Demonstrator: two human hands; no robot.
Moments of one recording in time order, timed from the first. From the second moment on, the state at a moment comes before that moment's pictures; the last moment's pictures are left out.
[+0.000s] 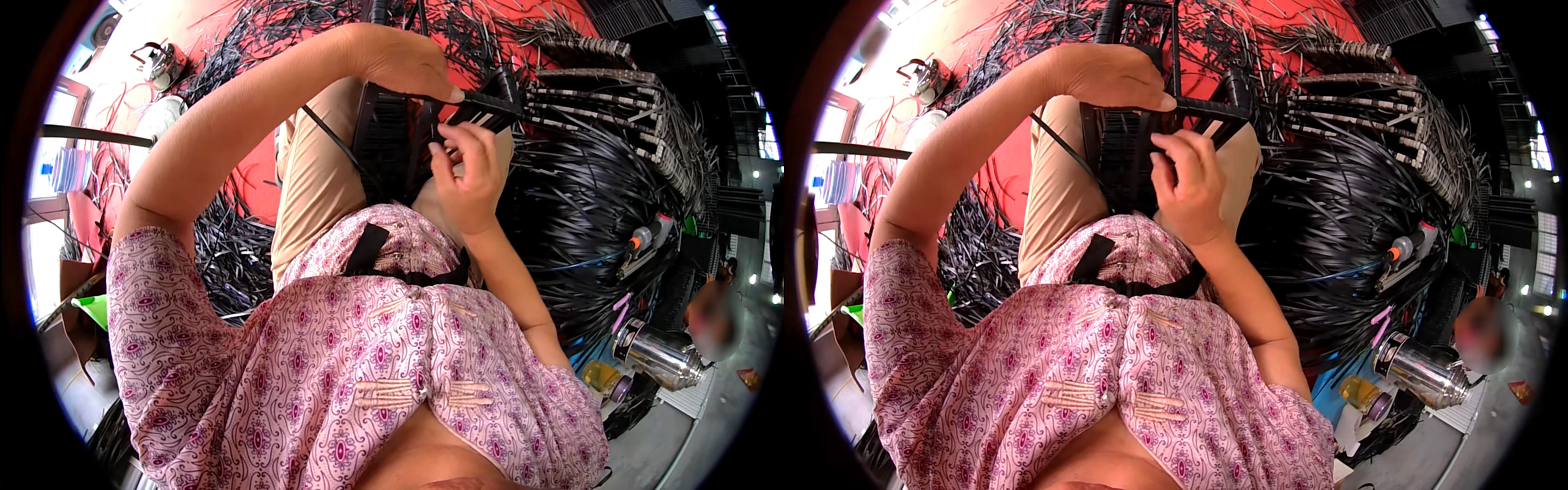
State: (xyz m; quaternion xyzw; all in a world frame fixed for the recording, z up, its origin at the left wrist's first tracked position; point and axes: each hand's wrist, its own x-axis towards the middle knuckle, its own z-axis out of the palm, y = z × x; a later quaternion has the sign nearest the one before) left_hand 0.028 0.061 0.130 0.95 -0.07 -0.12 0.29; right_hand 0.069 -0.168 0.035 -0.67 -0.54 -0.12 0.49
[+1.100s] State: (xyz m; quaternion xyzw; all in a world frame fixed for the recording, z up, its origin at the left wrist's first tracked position) left_hand -0.023 0.020 0.099 0.92 -0.03 0.38 0.11; right_hand 0.174 -0.063 0.119 -0.65 -0.48 0.47 0.36
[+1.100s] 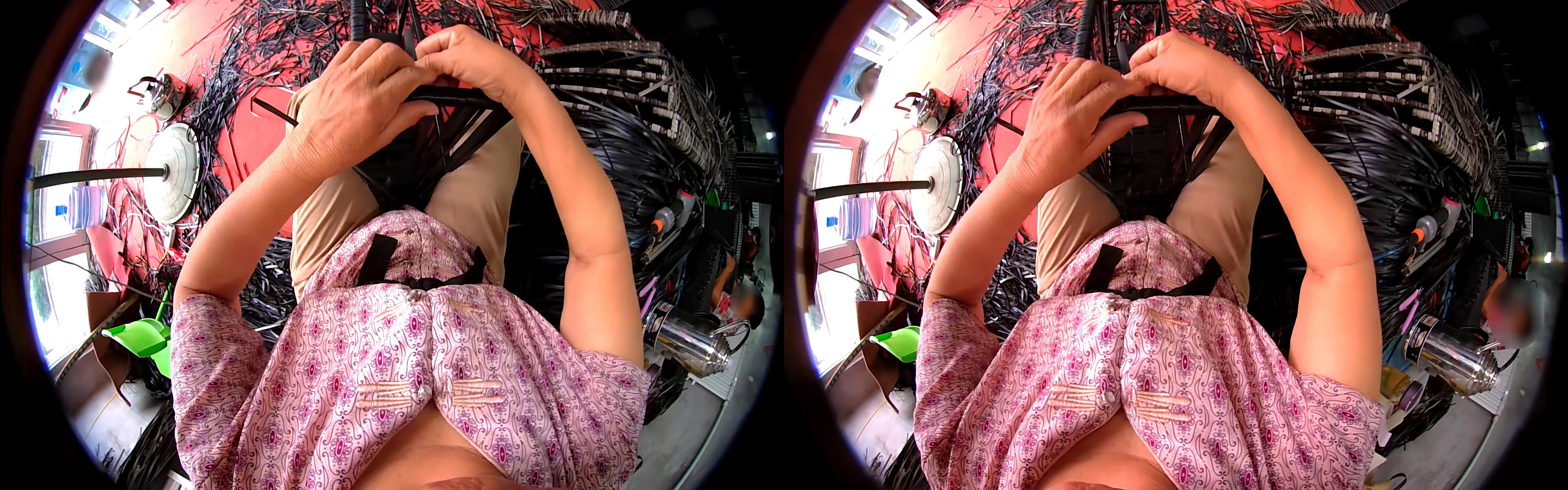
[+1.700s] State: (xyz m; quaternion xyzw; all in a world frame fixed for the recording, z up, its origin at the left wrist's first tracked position) left_hand 0.015 0.068 0.134 0.96 -0.04 -0.08 0.27; right_hand 0.094 -0.152 0.071 -0.65 -0.55 -0.20 0.48
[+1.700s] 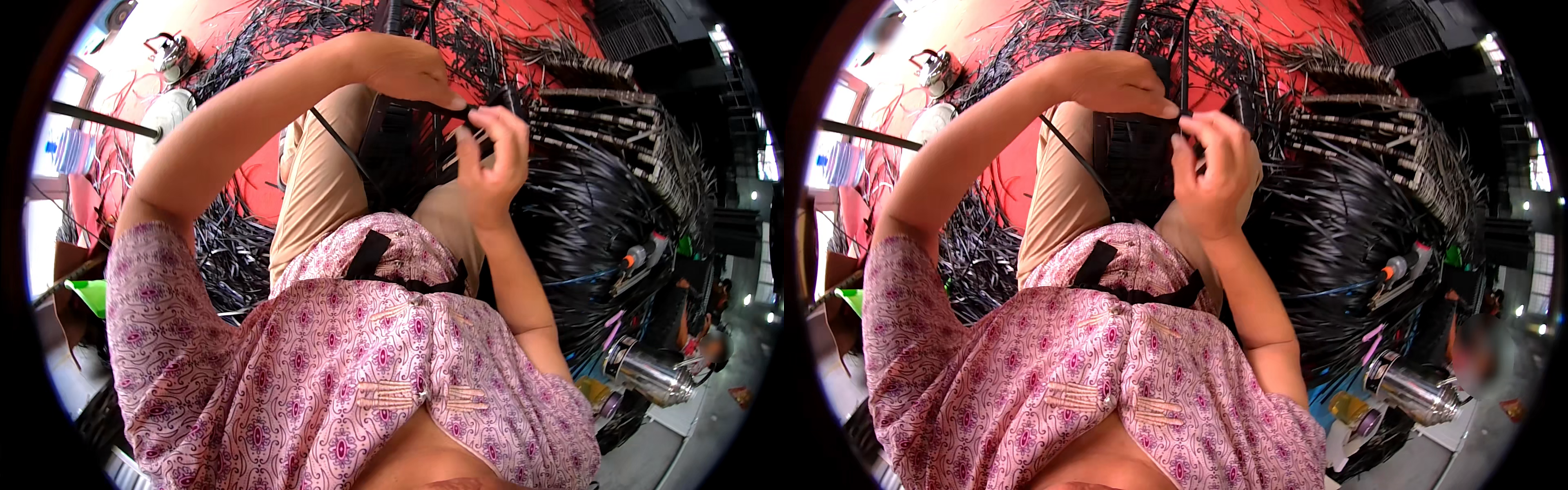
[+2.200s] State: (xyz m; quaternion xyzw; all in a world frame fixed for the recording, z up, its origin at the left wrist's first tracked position) left_hand 0.011 0.057 0.153 0.94 0.06 -0.10 0.33; right_hand 0.085 -0.130 0.059 -0.59 -0.65 -0.32 0.35
